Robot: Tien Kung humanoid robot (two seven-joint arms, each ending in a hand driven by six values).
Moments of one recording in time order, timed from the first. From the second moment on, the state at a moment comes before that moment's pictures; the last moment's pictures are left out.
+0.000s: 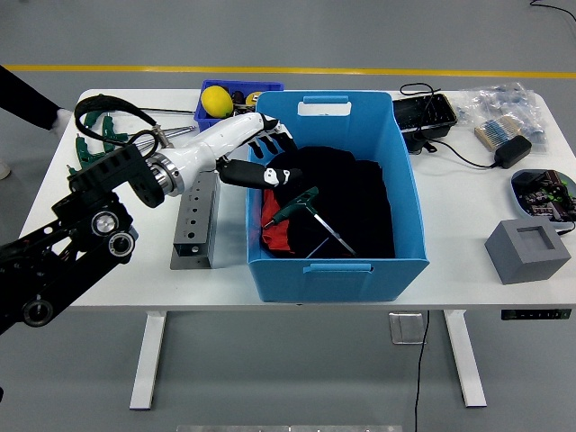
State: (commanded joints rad) left arm -0.54 0.35 -0.91 -1.52 1.55 -0.05 0.14; right arm 0.07 -0.19 0.11 0.19 0.00 -0.11 0.05
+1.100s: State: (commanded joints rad) left arm -0.03 0.16 -1.05 -1.54 1.06 0.18 -0.21; right arm 0.04 -0.15 0.15 0.19 -0.06 -0.10 0.05
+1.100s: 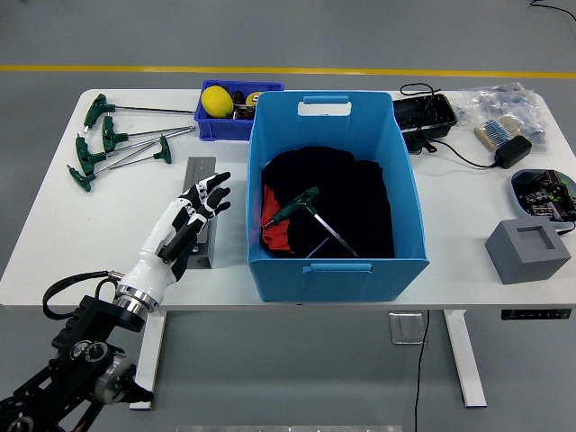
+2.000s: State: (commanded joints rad) left arm -0.03 0.12 -1.29 -1.50 1.12 0.12 -0.16; right arm 0.05 -0.14 0.18 0.19 -0.09 -0.10 0.05
